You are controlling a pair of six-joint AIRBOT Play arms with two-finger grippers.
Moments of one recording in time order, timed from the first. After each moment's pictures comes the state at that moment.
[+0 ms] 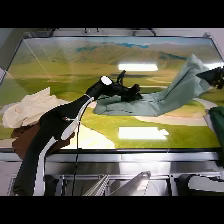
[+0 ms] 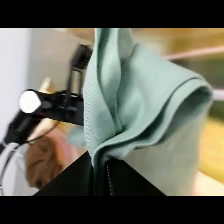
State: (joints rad) left arm -0.56 -2.29 2.02 0.36 -0.99 -1.47; right arm -0.59 -1.47 1.35 -0.37 1.55 0.98
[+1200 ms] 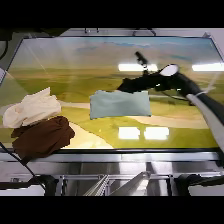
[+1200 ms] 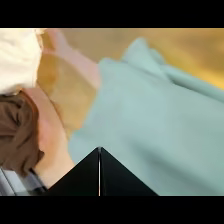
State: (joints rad) left arm -0.06 -1.53 1.94 0.09 -1.59 -1.17; right arm 0.21 -1.62 1.33 -0.53 1.01 1.06
